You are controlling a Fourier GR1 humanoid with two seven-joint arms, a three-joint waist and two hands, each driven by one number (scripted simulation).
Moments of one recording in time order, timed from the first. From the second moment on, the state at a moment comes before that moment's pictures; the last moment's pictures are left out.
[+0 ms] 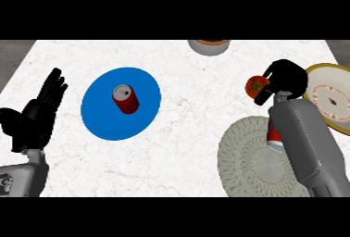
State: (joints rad) left arm -0.18 0.26 0.10 -1.54 -0.01 0.06 0.14; right arm -0.69 -0.22 -0.03 -0.99 1.09 0.04 0.74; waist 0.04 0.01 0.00
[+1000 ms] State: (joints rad) left arm -0.16 0.27 0.14 -1.53 -0.01 0.05 0.13; right arm -0.90 -0.39 -0.19 -0.97 1.20 -0.22 0.86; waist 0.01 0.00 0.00
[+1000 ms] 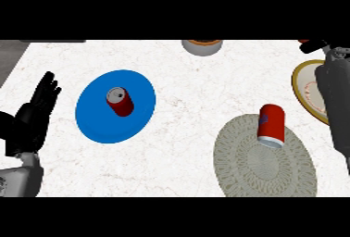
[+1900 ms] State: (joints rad) left arm -0.18 0.25 0.14 -1.54 -0.02 0.04 0.14; right arm -0.87 -0.63 -0.42 -0.42 1.01 -0.46 0.41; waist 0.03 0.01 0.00
